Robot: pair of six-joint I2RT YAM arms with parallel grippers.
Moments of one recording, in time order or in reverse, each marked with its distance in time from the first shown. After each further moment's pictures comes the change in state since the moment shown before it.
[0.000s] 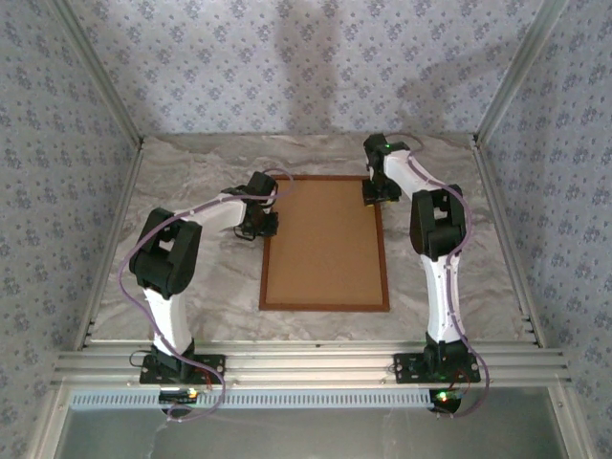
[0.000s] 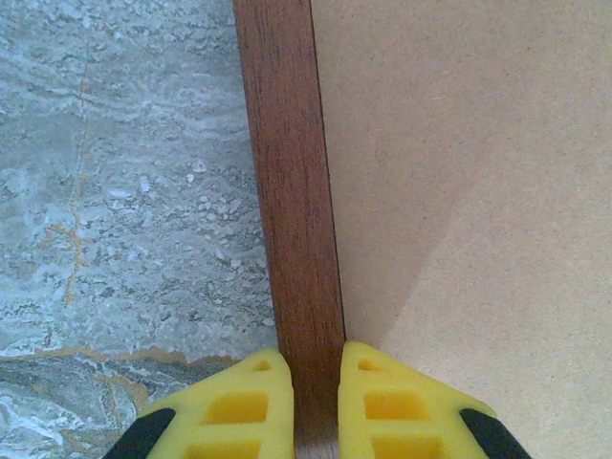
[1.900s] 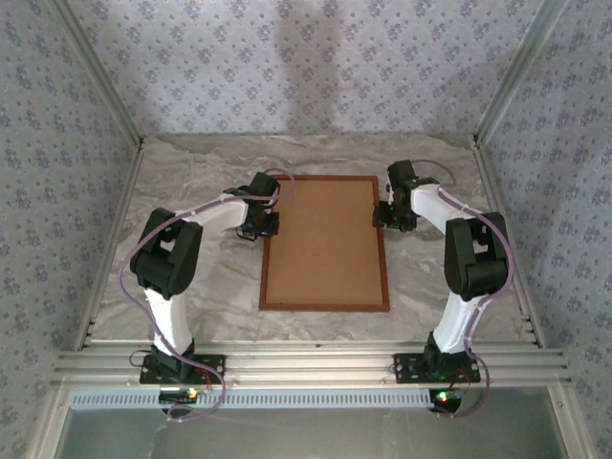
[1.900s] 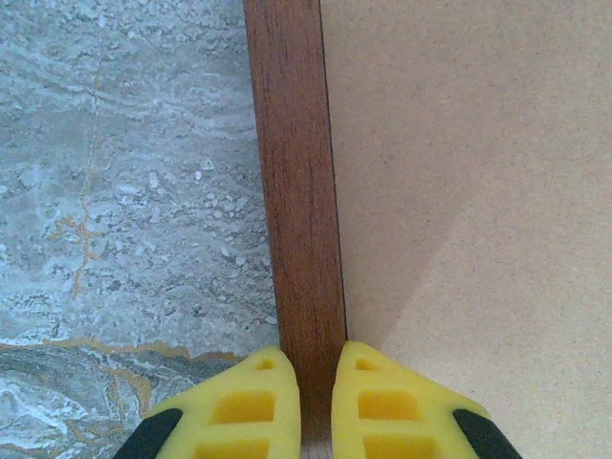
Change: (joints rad) left arm -0.013 0.000 0.006 -0.008 -0.039 -0.026; right arm -0.047 -0.500 -0.708 0.349 -0.150 0.159
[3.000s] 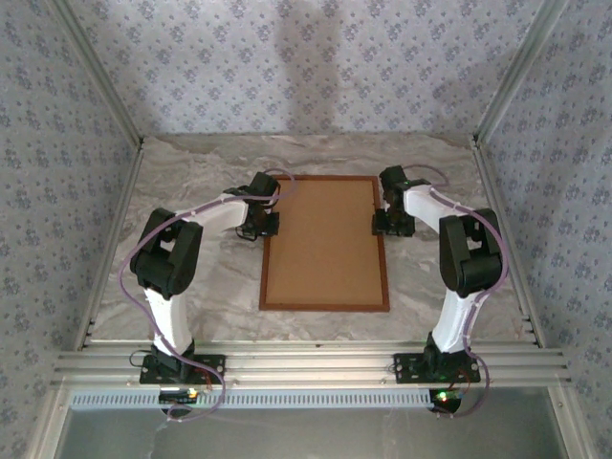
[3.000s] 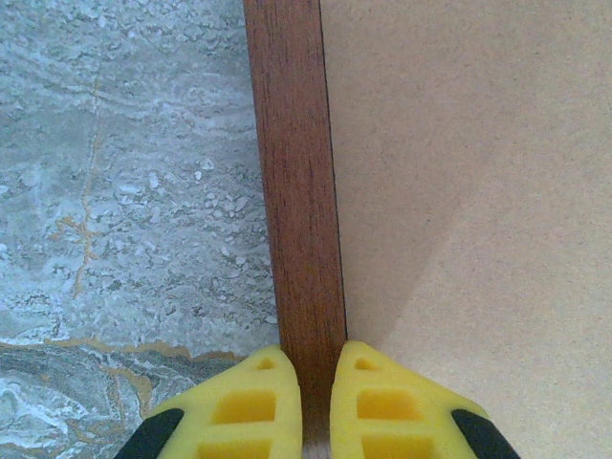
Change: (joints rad) left arm -0.001 0.000 0.000 -0.001 -0.001 0.000; right arm 0.039 0.032 0.000 -0.068 0.079 0.000
